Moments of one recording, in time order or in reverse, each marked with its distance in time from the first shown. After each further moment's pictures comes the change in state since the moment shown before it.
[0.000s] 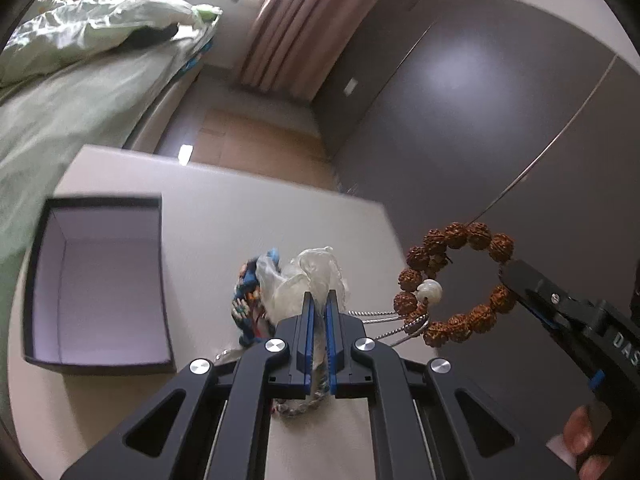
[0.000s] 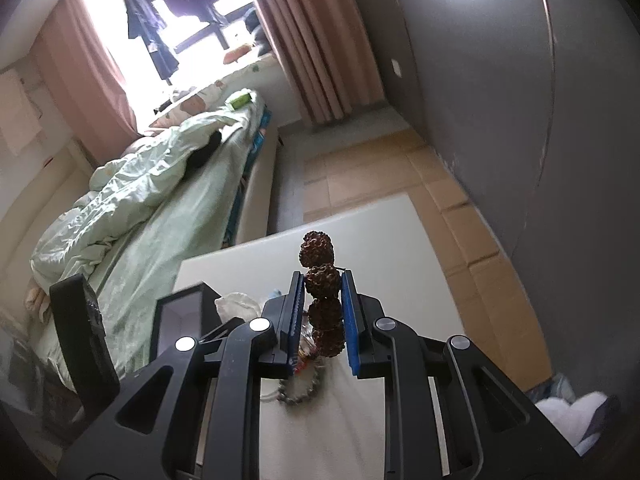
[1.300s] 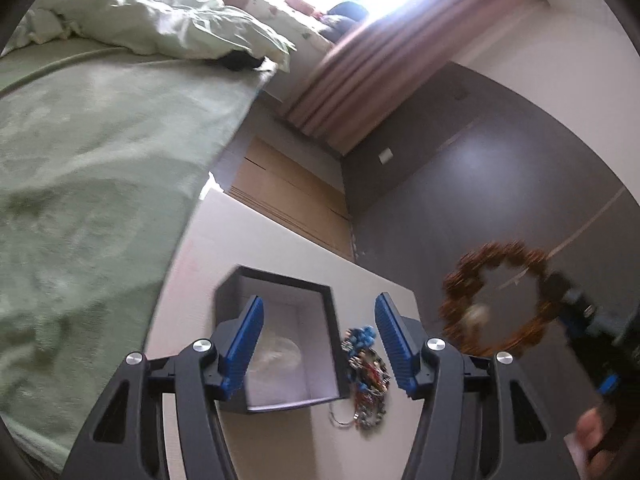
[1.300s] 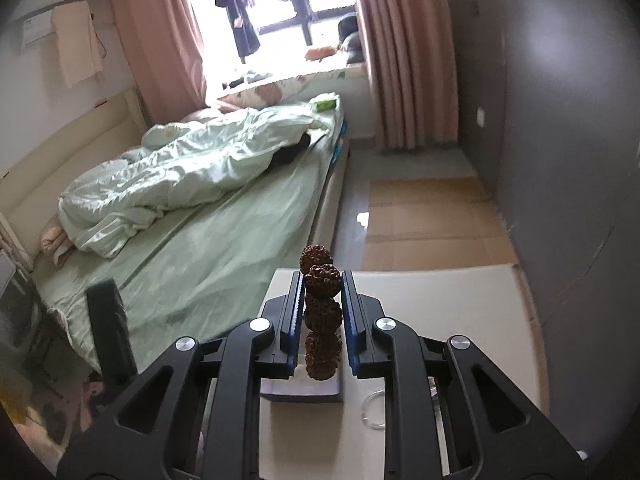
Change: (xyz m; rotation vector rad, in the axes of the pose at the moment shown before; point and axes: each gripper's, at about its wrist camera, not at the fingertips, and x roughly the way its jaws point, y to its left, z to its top) left arm -0.116 0.146 0.031 -0.264 -0.150 -0.029; right arm 0.011 0.179 0.017 -0.250 -0.004 0.117
